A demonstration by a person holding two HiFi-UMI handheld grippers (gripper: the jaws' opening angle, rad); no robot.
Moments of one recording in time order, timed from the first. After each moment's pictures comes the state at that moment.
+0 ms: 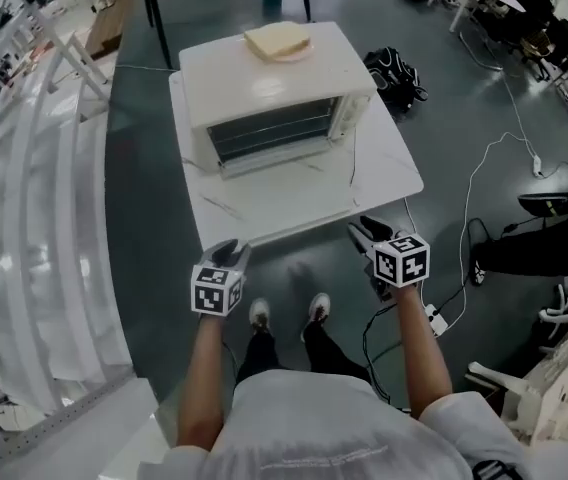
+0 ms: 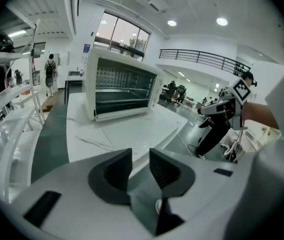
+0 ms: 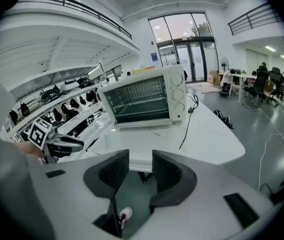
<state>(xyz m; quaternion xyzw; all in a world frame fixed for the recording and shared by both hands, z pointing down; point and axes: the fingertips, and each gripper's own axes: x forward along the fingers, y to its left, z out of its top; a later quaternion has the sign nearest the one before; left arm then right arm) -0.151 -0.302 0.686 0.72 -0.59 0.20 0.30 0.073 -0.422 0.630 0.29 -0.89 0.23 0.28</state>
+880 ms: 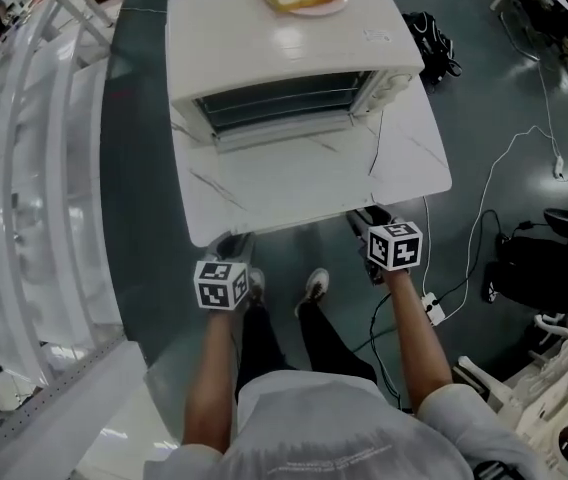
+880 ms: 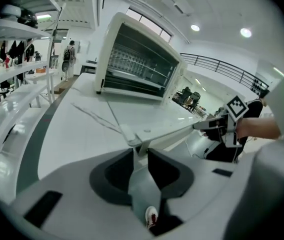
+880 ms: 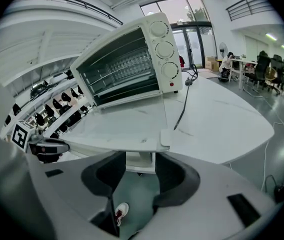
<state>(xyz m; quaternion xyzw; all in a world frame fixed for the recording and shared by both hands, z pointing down) -0.141 -0.317 0.775 0.66 -0.63 0.15 0.38 0.061 -0.474 0.762 0.28 -0.86 0.27 0.33</state>
